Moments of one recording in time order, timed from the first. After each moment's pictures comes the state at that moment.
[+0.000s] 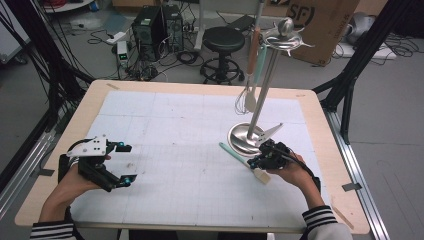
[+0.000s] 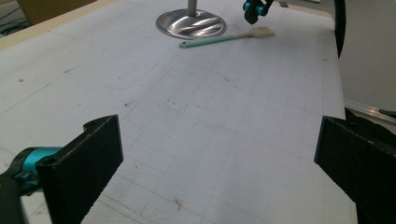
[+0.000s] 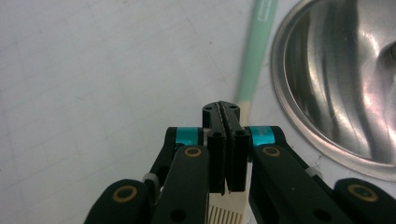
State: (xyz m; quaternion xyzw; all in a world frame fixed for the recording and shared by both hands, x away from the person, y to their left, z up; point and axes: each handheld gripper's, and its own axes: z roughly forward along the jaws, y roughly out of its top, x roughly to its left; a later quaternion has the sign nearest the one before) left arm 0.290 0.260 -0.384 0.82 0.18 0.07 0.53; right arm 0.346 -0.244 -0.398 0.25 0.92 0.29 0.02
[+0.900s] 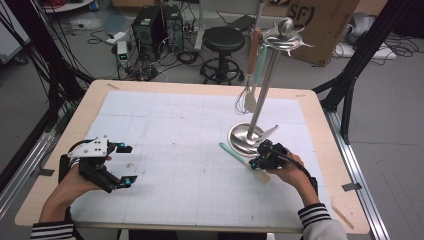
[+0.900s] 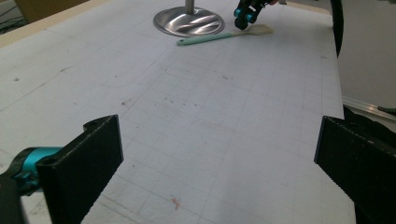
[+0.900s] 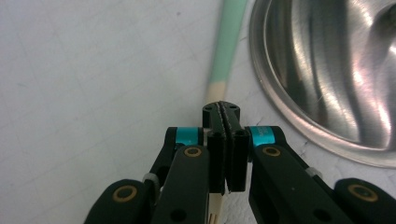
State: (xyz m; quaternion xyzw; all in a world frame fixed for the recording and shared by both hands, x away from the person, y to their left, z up) left arm 0.289 0.258 -0.385 0.83 0.18 0.07 0.53; right arm 0.355 -0.244 -0.416 0.26 0.93 0.25 0.04
